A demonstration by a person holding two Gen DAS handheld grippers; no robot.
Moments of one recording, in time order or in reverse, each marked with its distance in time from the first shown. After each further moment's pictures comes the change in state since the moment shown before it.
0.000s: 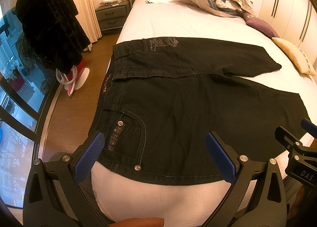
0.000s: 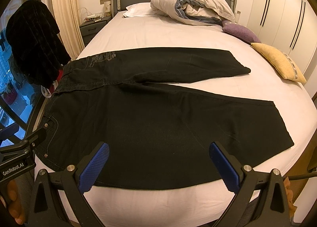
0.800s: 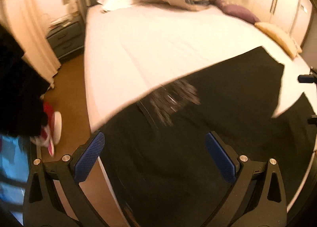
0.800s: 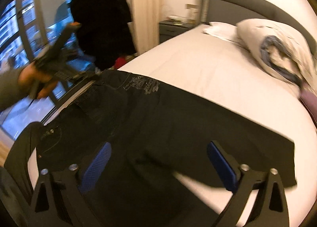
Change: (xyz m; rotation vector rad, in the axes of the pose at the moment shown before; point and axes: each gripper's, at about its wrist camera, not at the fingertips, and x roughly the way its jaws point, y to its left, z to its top) left arm 0.179 0.064 0.212 0.338 0.040 -0.218; right arm 0.119 -0.015 0.176 -0.540 -0.029 0.472
